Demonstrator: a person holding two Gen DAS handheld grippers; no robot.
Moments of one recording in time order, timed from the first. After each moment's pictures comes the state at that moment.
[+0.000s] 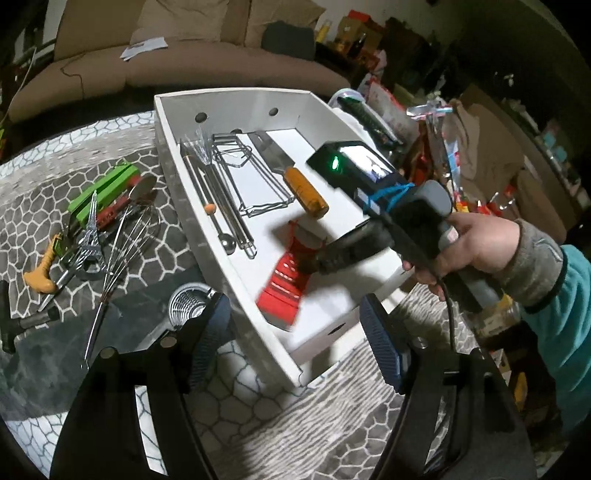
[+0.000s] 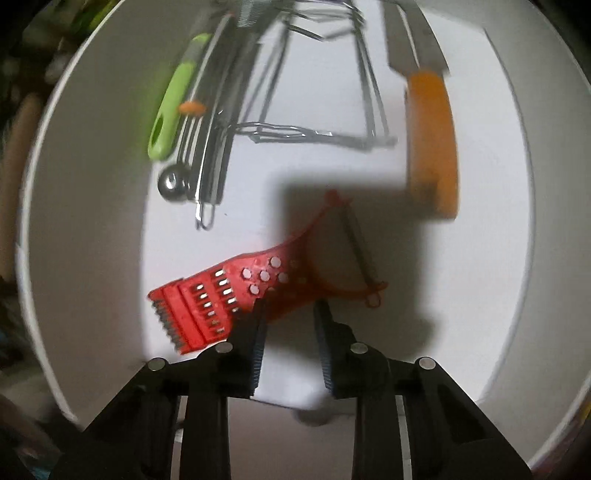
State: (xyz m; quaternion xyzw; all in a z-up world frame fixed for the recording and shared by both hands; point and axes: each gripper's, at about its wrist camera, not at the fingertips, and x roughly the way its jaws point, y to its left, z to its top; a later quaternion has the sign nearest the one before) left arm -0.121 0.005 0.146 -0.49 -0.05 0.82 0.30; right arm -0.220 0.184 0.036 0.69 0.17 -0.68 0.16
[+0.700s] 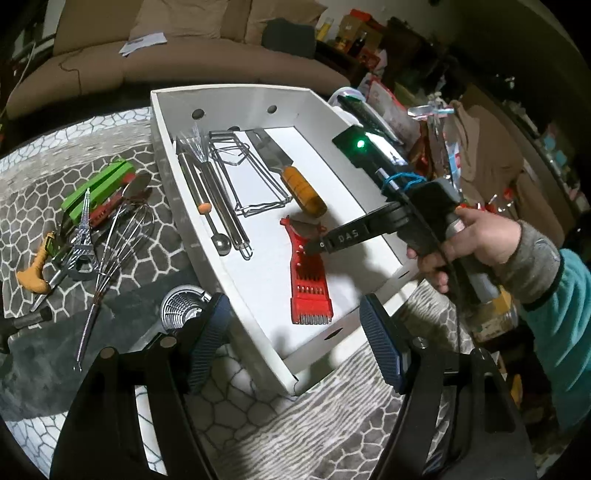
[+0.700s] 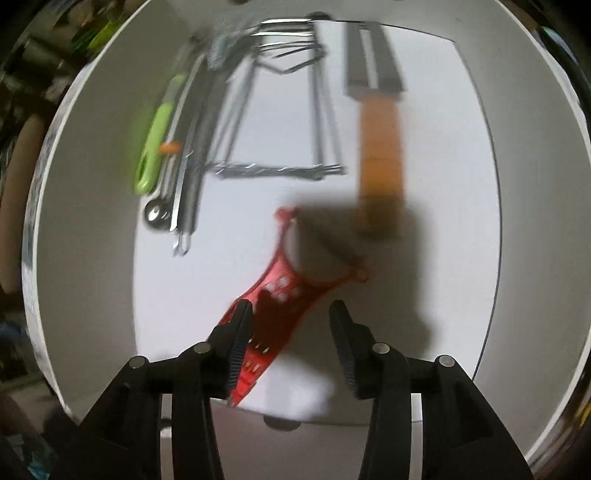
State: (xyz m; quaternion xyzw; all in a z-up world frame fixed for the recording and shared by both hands) left arm -0.126 0.008 0.140 -0.50 -0.06 0.81 0.30; right arm -0.248 0.209 0.044 0.69 0.07 -0.71 0.14
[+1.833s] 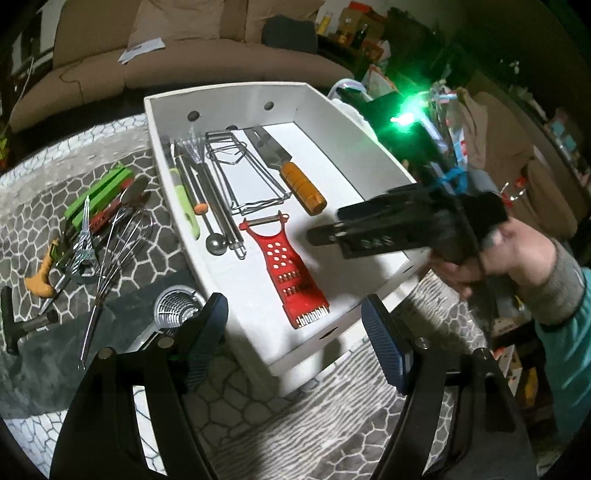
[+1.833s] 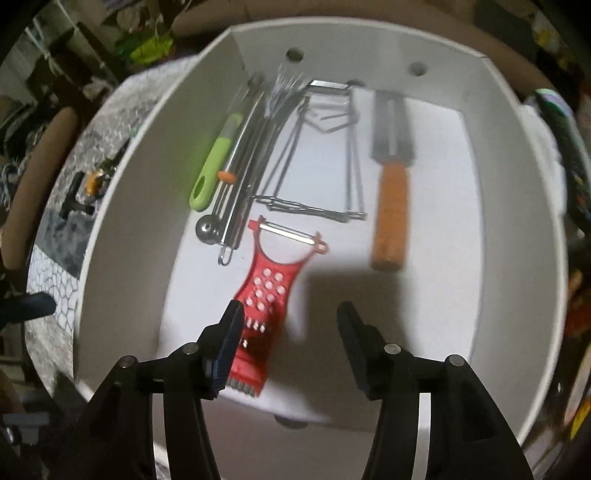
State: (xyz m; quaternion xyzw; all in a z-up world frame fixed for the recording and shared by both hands) left arm -0.117 0.035 0.144 -0.50 -0.02 0.82 0.28; right arm -0.179 0.190 0.102 0.58 0.09 -0.79 0.19
